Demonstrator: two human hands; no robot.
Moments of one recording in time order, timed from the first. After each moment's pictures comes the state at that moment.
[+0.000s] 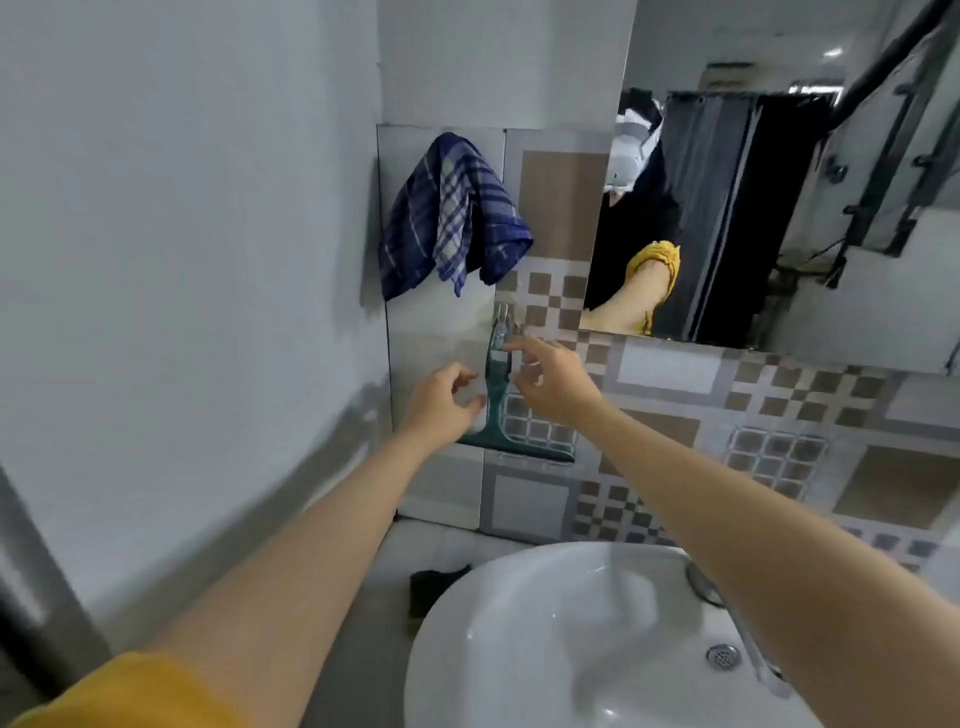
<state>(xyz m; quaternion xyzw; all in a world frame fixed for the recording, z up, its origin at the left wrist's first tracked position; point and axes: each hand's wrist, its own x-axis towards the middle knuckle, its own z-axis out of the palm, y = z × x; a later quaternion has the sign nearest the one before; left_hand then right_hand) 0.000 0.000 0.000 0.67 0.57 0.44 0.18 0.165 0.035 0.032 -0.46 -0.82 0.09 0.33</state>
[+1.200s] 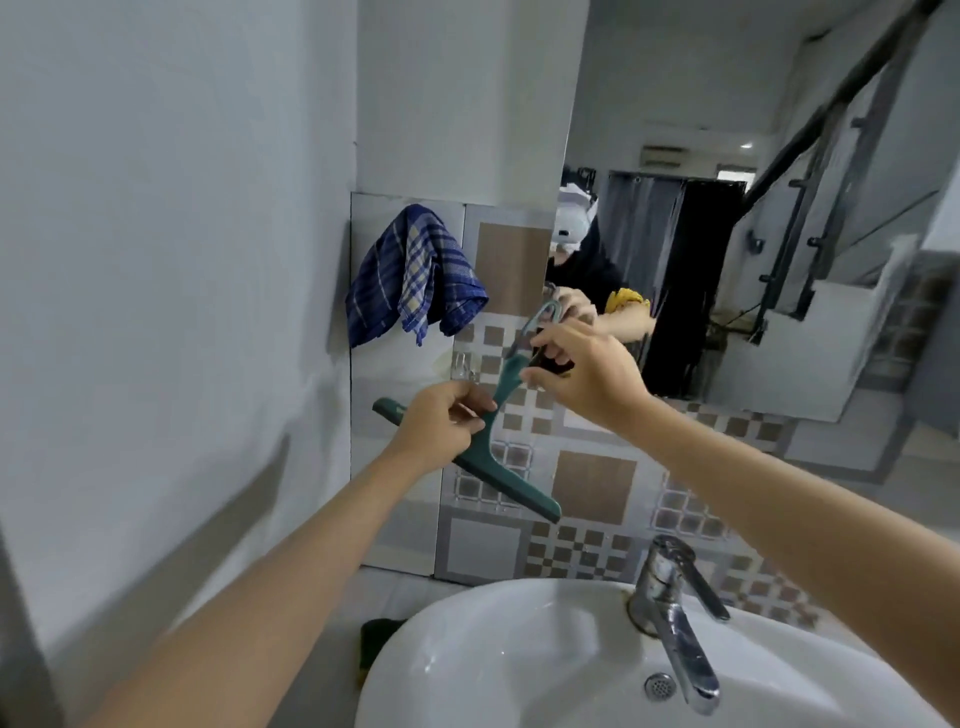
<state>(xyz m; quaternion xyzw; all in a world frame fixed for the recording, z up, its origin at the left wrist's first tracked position) 0.032 -0.041 0.053 0.73 0.45 0.48 0.20 0.230 -0.024 0.116 -0.37 -0.82 -0.17 0.39</state>
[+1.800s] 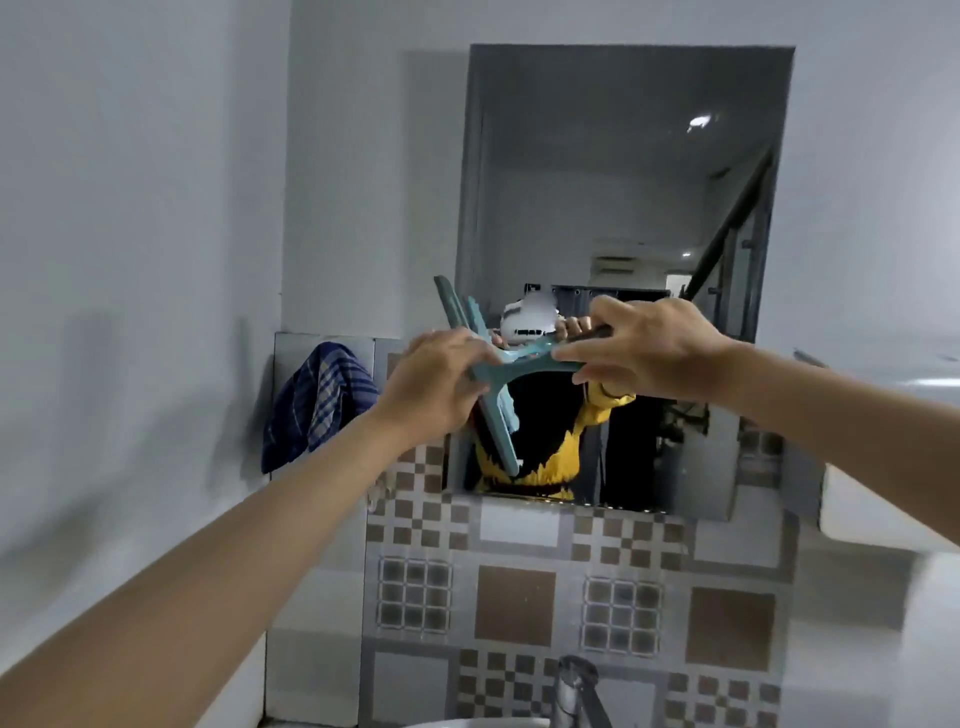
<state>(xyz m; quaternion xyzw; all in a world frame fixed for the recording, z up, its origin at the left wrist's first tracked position) 0.127 -0.063 0.221 0.80 0.33 0.46 -0.20 0.378 -0.105 0.285 -0.28 -0.82 -0.47 0.15</state>
